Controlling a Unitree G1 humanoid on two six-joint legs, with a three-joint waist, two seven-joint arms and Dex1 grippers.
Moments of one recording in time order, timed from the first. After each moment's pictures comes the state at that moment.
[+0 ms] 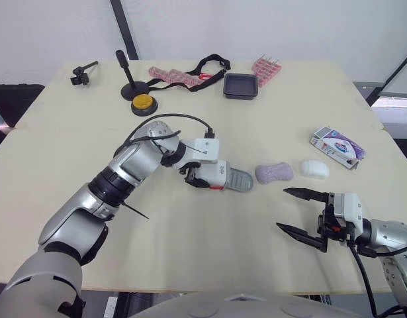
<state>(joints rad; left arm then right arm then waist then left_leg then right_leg) -0.80 0.51 -0.57 0.03 0.11 0.47 -1.31 0.28 -0.59 -0.16 -0.20 0.48 -0.10 1.19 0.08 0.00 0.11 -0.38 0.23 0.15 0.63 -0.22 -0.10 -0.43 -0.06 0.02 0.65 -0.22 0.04</state>
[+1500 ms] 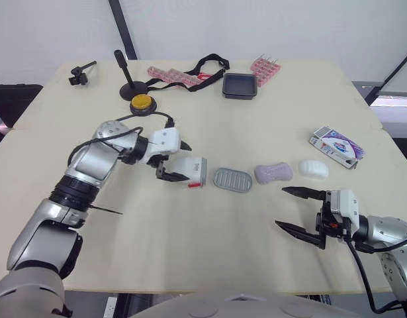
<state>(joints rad) -0.64 0.66 -0.27 0.11 -0.17 0.21 -1.36 0.24 -0.62 -0.13 -0.17 0.48 -0.08 1.19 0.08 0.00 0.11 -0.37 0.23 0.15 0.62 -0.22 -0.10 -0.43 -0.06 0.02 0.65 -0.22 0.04</state>
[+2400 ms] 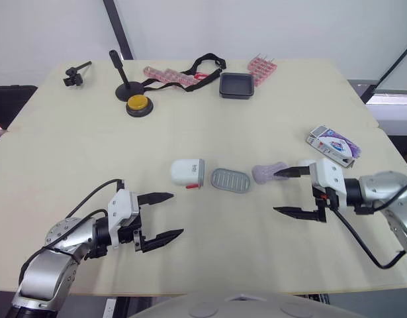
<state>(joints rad) 0.28 0.58 0.07 -0.37 -0.44 0.09 -1.13 -0.14 -0.89 0.02 -0.25 0.38 0.25 1.19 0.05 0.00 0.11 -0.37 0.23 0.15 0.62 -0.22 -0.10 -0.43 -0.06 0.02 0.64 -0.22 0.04</state>
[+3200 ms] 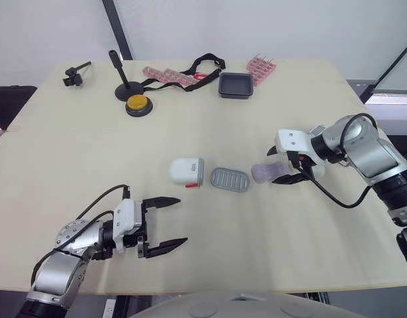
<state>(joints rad) 0.24 0.54 -0.01 -0.23 -0.43 -0.11 -1.17 -0.70 -0.82 0.43 0.14 0.03 0.32 1.38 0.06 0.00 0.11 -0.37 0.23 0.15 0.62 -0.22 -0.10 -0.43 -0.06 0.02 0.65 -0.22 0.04</state>
